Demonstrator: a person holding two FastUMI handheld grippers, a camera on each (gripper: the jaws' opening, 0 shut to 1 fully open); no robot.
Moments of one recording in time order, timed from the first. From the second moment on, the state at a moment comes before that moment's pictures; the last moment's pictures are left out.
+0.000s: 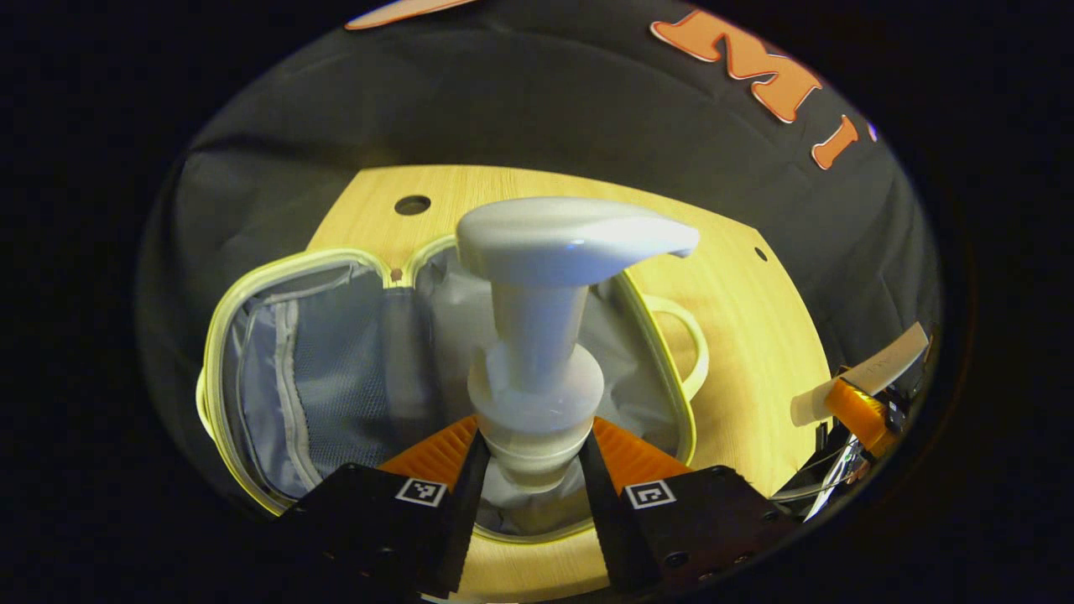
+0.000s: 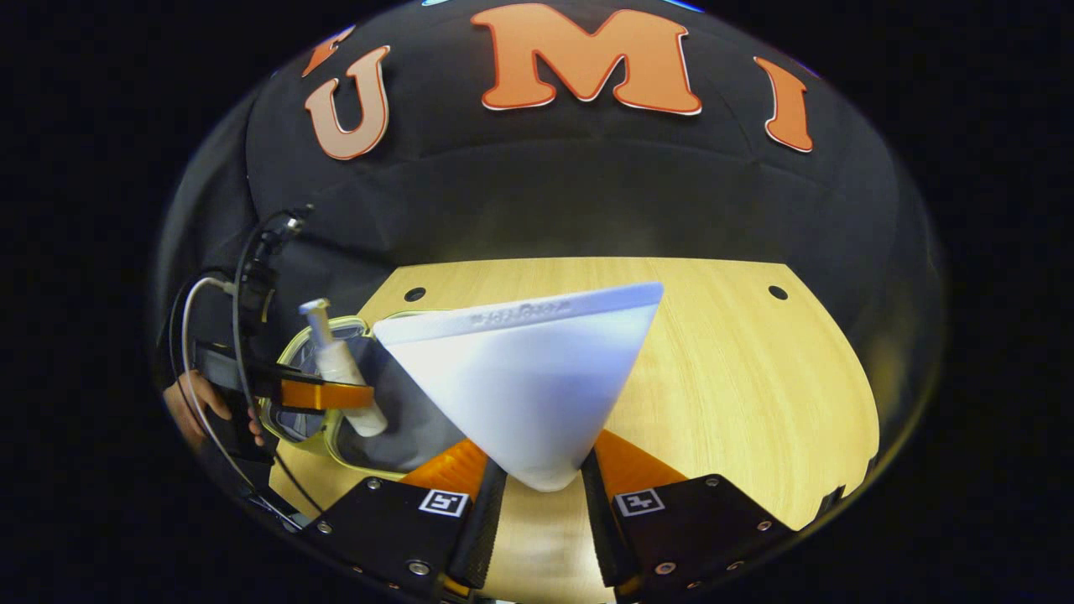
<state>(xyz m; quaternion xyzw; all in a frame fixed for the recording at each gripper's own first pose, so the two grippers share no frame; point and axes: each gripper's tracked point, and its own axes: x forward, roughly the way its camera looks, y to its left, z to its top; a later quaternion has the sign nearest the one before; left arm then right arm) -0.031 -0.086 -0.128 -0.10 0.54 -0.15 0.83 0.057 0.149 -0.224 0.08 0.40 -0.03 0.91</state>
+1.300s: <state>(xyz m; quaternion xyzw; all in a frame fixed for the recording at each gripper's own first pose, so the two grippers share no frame) -0.027 -0.057 -0.094 -0.05 0.51 -0.05 0.85 0.129 0.248 -0.287 0.15 0.51 0.10 0.84</state>
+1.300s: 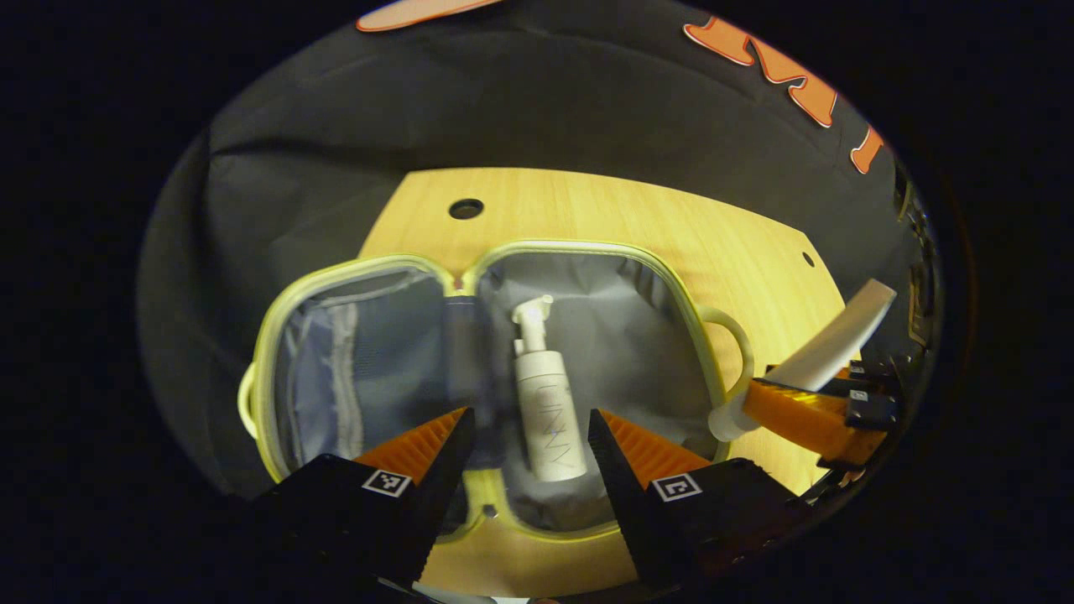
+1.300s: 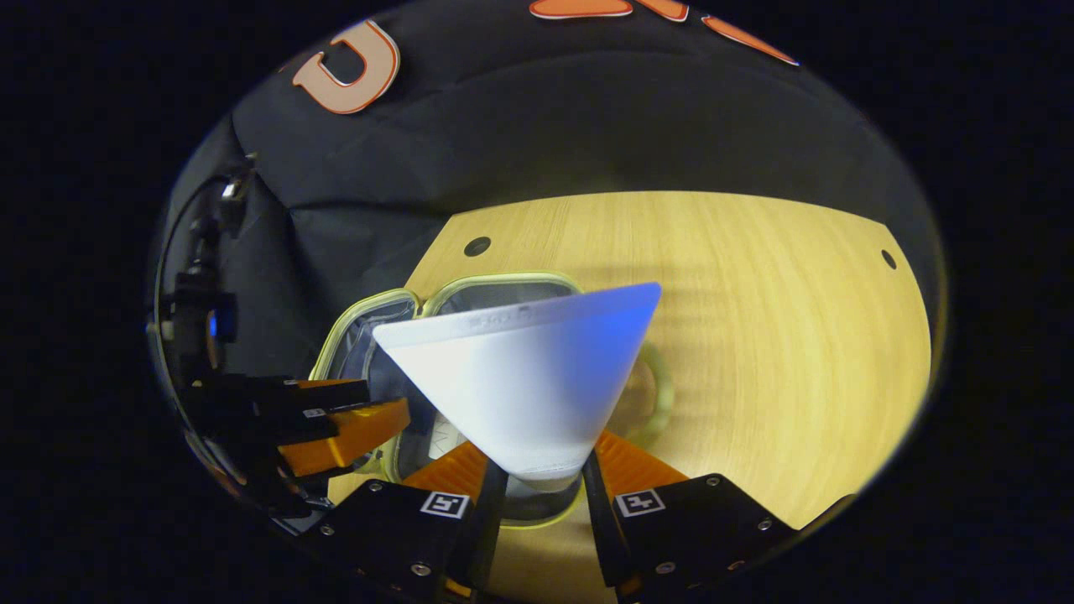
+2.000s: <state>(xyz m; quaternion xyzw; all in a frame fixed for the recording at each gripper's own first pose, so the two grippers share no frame) -0.103 0.011 -0.044 -0.12 0.49 0.05 0.86 0.133 0.306 -0.372 0.15 0.63 0.10 0.75</state>
